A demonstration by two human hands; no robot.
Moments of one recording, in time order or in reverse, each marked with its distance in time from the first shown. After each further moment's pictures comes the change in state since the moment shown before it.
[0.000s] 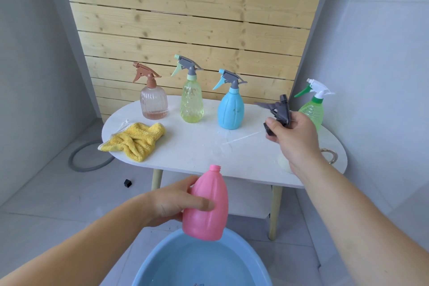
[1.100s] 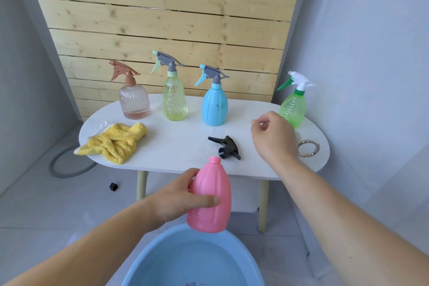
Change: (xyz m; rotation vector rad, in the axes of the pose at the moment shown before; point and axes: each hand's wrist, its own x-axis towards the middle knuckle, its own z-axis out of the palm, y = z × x) left_hand 0.018 0.006 0.029 0.100 0.119 0.097; right_hand 0.001 0.018 -0.002 -0.717 0.087 -0.159
